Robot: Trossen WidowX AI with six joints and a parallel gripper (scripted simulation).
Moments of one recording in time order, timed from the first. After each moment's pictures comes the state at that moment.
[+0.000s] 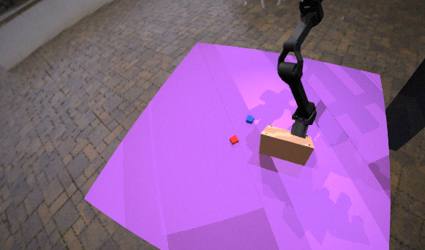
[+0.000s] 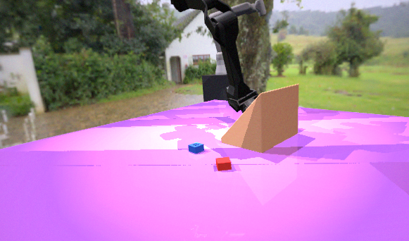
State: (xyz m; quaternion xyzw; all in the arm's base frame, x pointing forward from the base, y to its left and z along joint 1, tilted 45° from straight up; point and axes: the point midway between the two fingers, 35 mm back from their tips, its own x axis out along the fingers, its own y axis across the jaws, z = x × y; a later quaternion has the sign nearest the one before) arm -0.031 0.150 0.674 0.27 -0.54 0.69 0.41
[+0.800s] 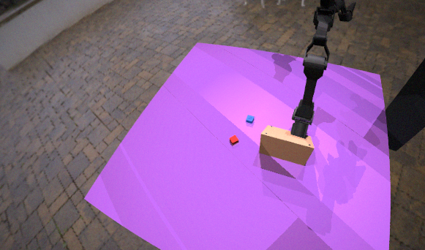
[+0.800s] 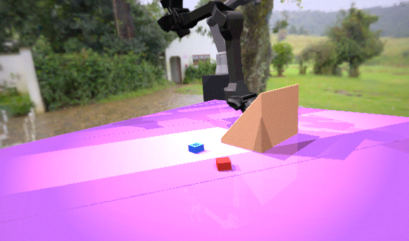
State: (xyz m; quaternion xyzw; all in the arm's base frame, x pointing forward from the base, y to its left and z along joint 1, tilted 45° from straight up) arm -0.085 -0.068 0.668 0.47 -0.43 0.77 0.01
